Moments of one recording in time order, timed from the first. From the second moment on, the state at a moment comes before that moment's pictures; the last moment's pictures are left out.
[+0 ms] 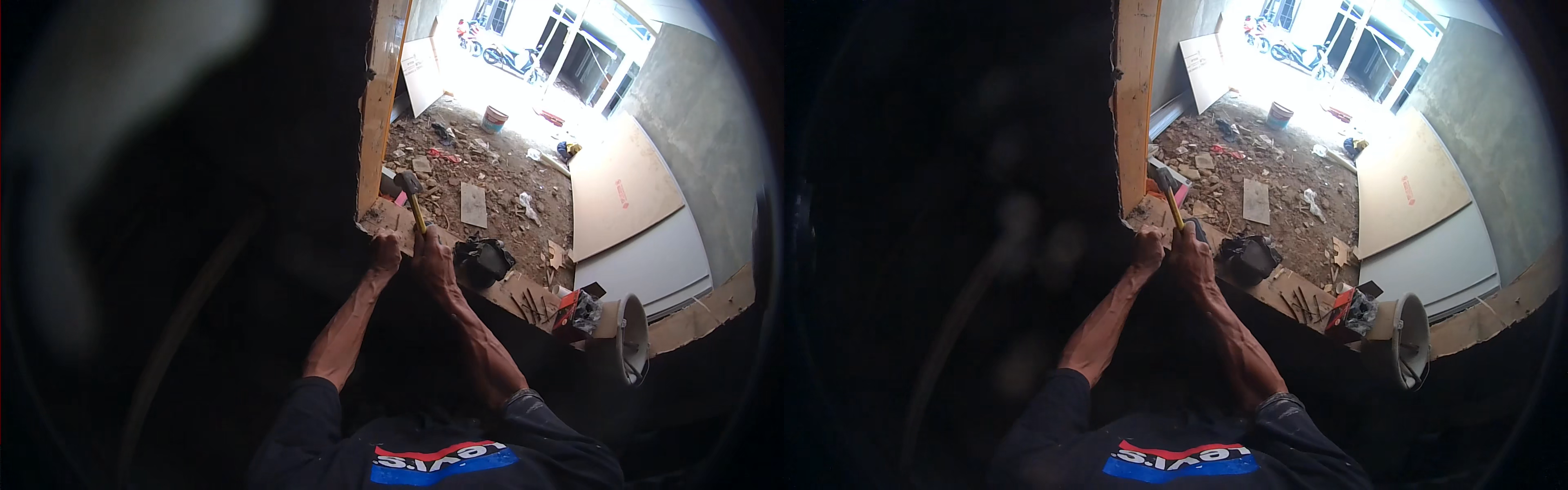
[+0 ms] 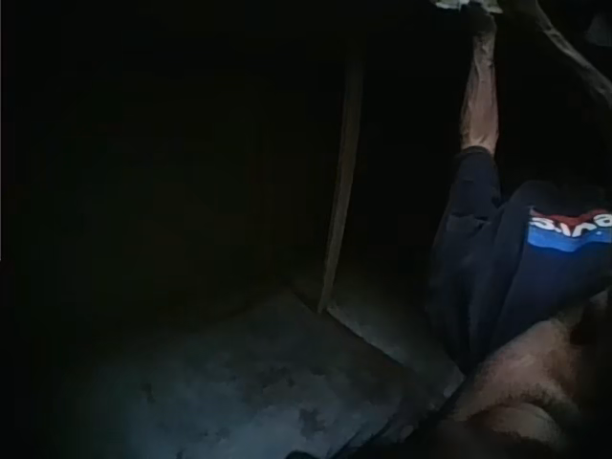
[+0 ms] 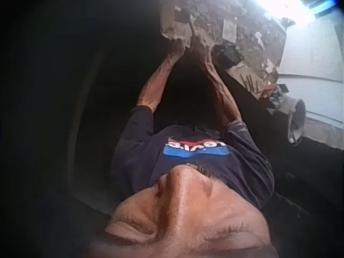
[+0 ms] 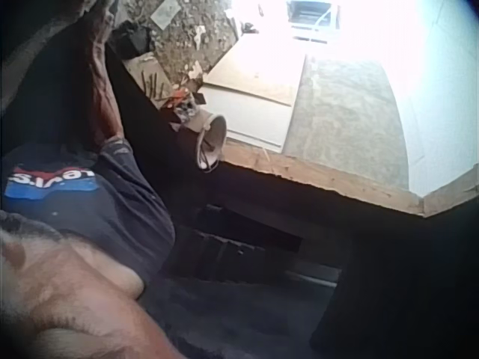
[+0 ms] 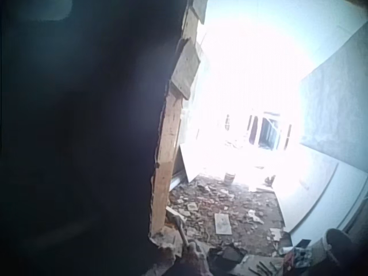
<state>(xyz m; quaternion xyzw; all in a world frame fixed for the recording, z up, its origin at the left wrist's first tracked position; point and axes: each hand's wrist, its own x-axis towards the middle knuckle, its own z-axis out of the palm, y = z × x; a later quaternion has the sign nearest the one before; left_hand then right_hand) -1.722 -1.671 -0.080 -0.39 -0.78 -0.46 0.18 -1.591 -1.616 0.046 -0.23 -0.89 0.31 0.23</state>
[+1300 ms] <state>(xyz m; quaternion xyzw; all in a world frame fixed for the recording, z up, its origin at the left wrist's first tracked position) -1.438 -1.919 -0.064 -0.22 -0.81 -0.44 -0.31 -1.271 -1.699 -0.034 -0.27 -0.79 0.55 0.06</state>
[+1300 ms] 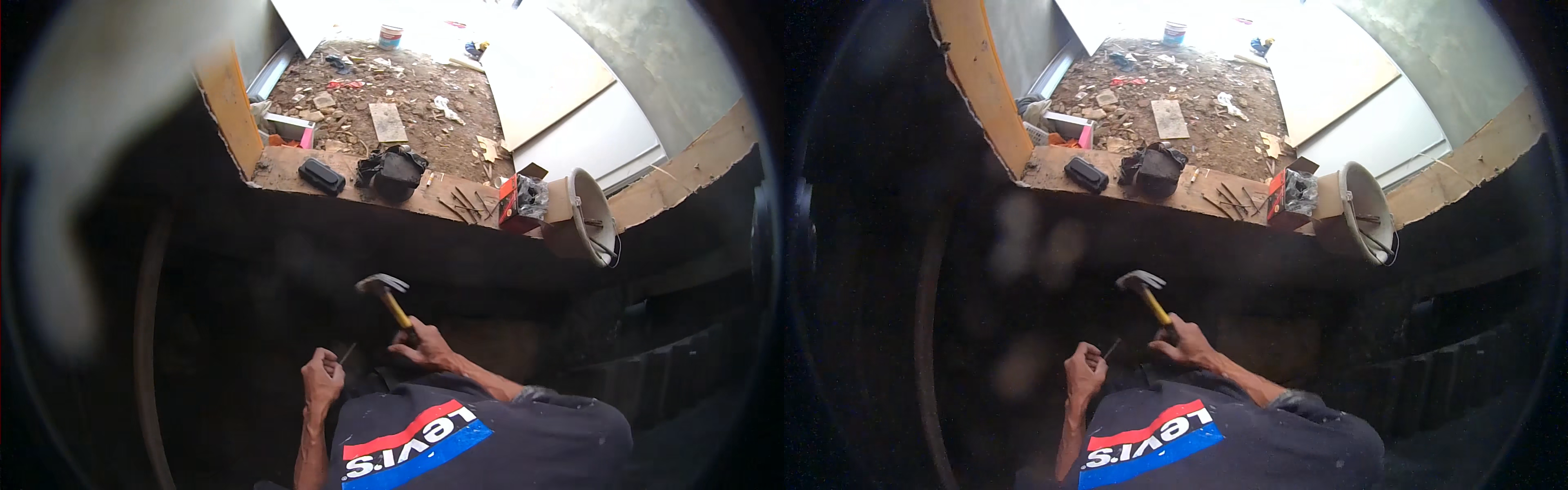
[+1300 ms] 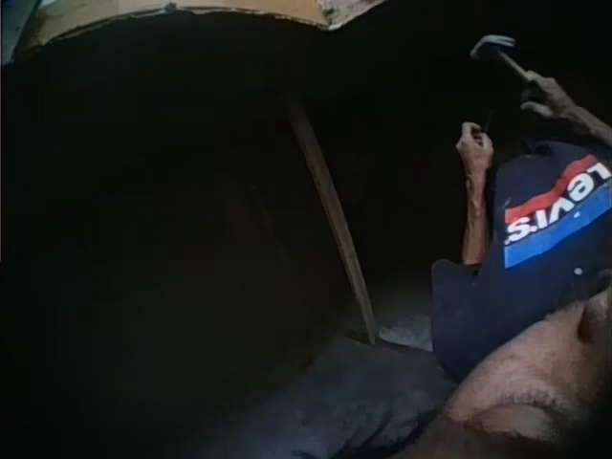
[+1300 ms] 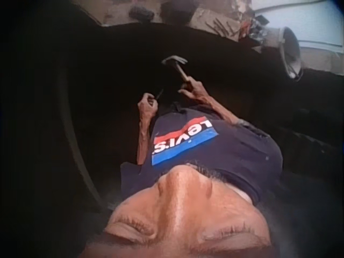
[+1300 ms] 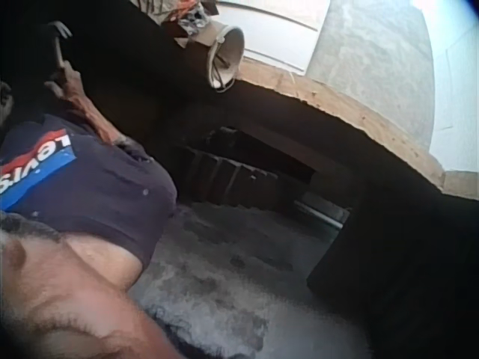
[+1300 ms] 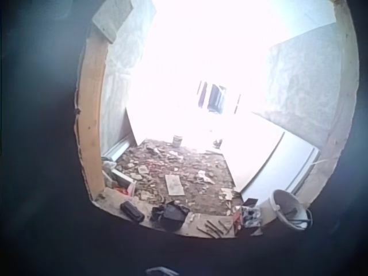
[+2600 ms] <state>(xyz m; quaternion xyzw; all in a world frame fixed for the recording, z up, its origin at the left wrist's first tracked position) -0.962 -2.083 -0.088 0.29 -0.71 -0.63 0.11 -1.061 -1.723 -0.137 -0.19 -0.76 0.59 -0.21</state>
